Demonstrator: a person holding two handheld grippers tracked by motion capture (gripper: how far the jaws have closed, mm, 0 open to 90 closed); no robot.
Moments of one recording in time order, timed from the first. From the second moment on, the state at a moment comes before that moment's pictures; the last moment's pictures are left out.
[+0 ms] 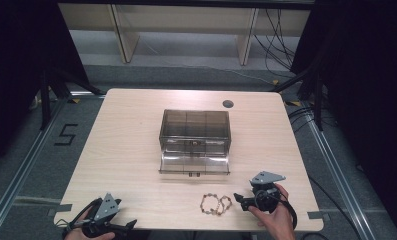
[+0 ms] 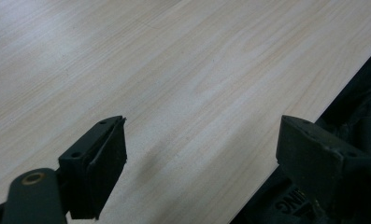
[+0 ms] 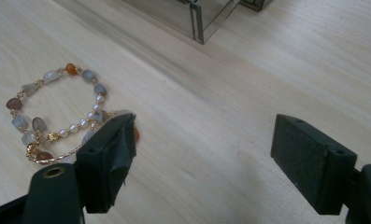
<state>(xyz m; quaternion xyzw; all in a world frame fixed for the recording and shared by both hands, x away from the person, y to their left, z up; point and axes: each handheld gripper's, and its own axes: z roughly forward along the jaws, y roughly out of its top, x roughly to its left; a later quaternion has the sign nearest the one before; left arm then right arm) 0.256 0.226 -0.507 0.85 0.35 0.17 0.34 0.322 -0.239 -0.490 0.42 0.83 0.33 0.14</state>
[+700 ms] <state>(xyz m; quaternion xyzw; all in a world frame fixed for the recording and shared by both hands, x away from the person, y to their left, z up) 0.256 0.226 -0.506 0.86 0.35 0.17 0.34 0.317 -0.230 -0.485 0.40 0.84 0.34 0.11</state>
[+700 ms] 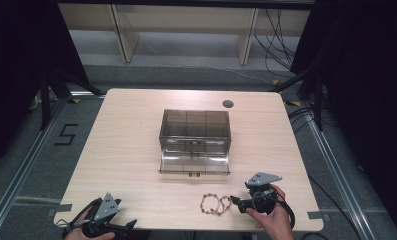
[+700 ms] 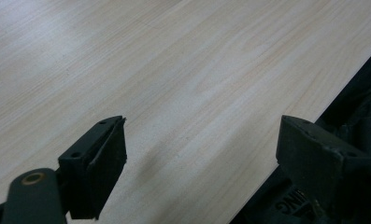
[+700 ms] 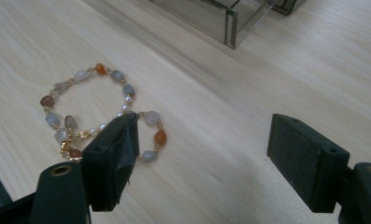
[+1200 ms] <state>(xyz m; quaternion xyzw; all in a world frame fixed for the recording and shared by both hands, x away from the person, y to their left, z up) 0.257 0.226 -0.506 0.86 0.35 0.17 0.34 0.310 -0.210 -0.479 0.34 0.86 0.35 0.10</state>
